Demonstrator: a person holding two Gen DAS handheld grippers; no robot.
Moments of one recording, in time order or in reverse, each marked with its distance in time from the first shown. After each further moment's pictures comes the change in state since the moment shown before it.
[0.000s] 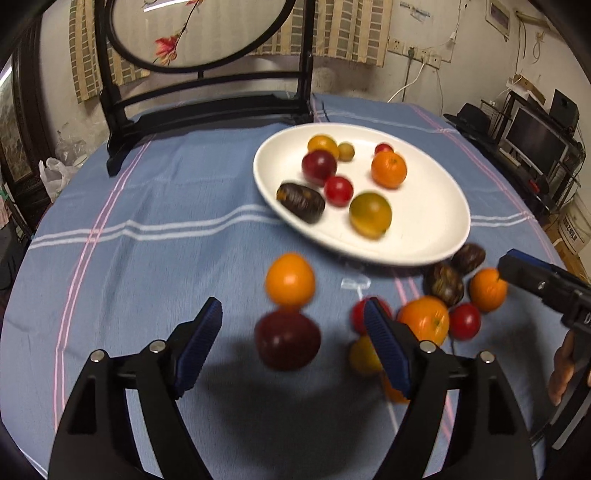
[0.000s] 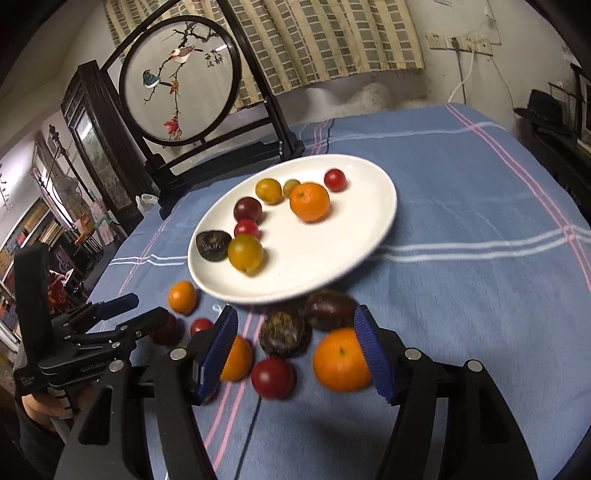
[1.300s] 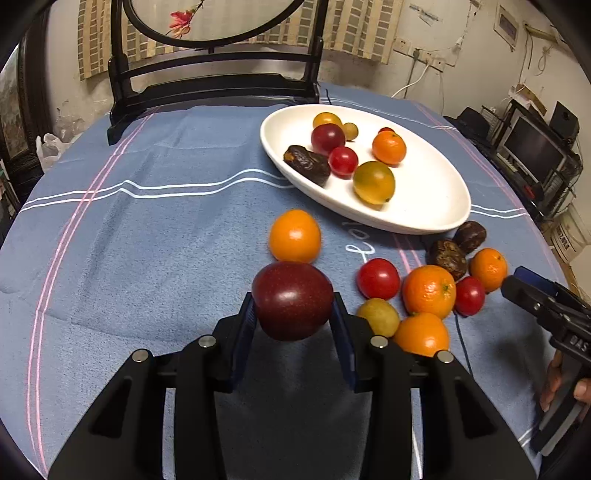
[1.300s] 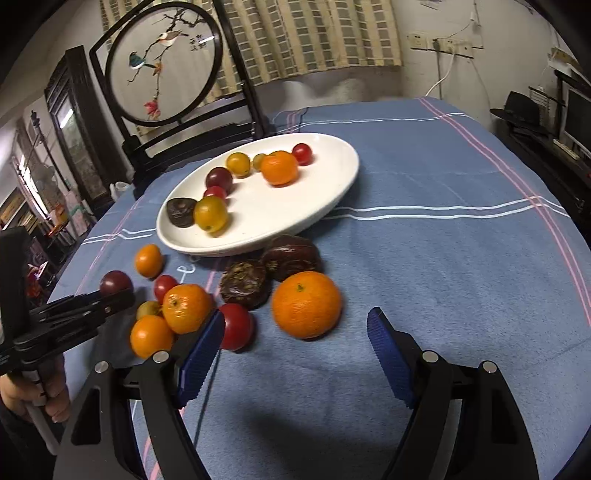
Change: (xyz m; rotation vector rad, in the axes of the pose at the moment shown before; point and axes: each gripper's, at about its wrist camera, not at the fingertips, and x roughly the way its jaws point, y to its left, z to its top) left arm 0.006 0.010 -0.023 -0.049 0.018 -0.055; right arm -0.002 -0.005 -0.028 -0.041 0.016 -0.148
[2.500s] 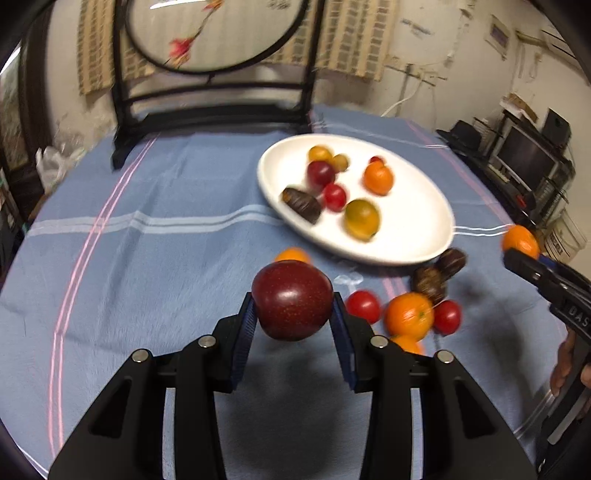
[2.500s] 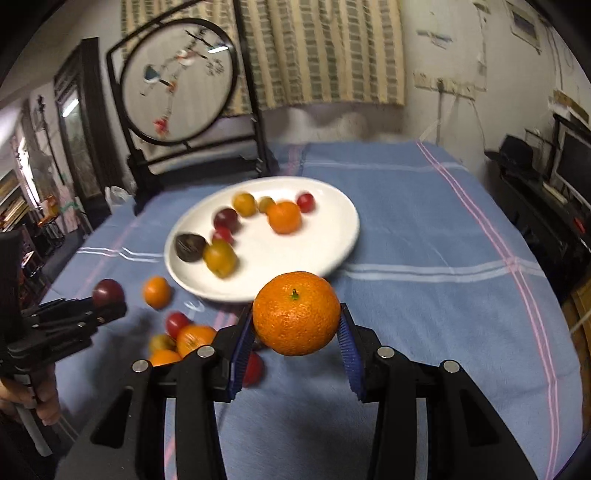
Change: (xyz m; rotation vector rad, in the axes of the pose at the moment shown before) left arm -0.029 -0.003 0.021 0.020 -0.064 -0.019; right arm -0.033 0.029 0.038 -0.100 -0.114 -0.038
